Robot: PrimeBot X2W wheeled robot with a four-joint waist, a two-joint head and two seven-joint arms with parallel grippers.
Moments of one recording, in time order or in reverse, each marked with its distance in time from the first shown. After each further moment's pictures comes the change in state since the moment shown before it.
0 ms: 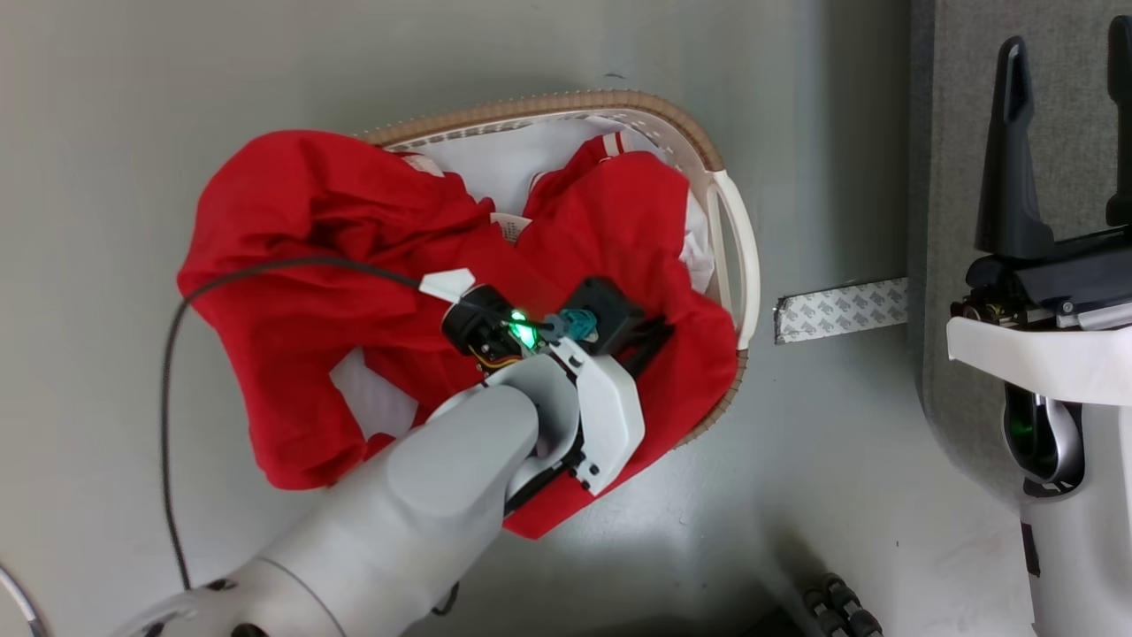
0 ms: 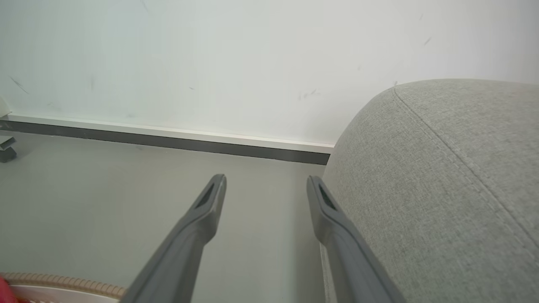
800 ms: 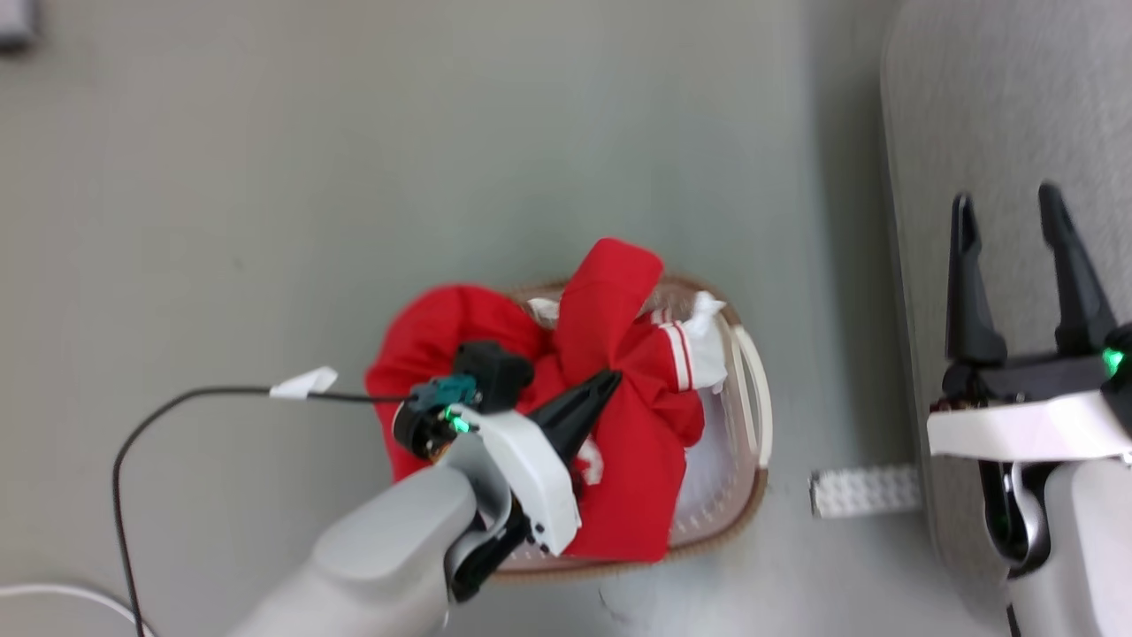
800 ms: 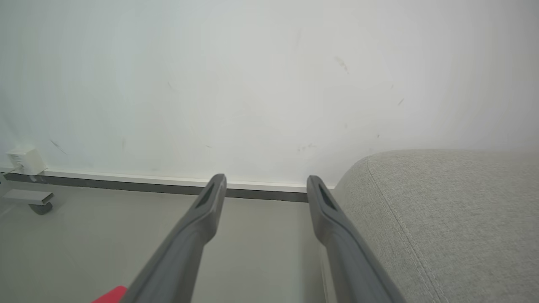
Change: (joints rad) left arm 0.161 0.114 -0.007 -0.114 -0.335 0.001 -0.178; right arm 0.133 0.001 -0.041 0.162 -0.020 0.000 0.000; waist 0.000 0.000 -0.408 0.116
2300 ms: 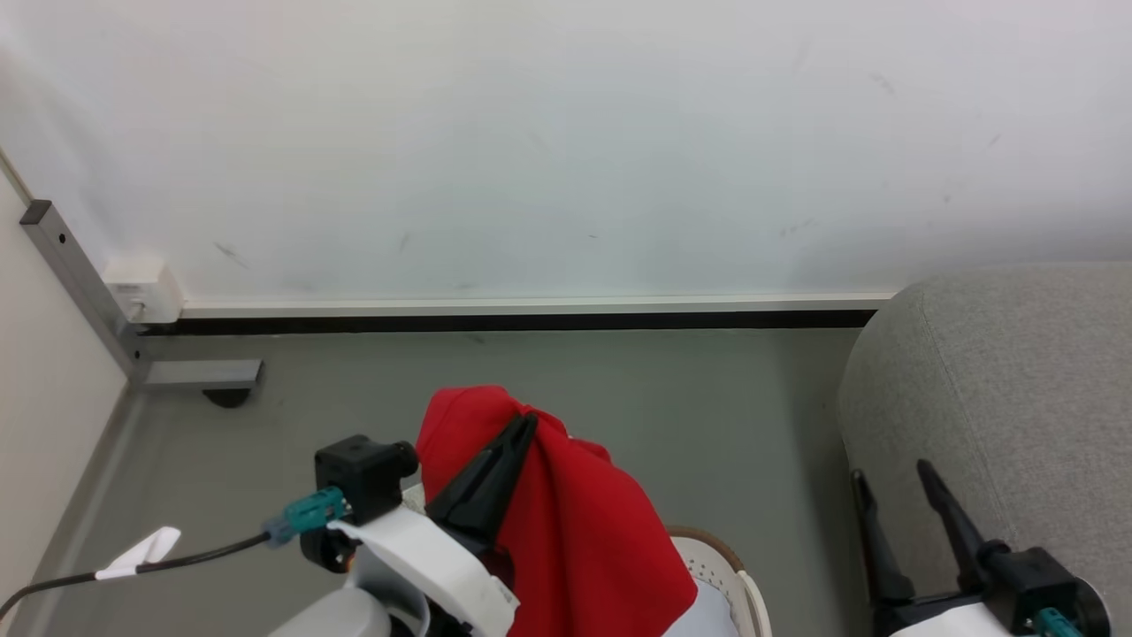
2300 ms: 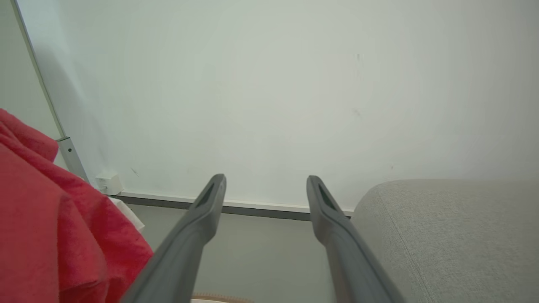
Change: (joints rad) left arm 0.402 0.250 0.281 -0.656 0.033 0.305 0.020; right arm 0.348 -0.001 0.094 0.140 0.032 0.000 0.000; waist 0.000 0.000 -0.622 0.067
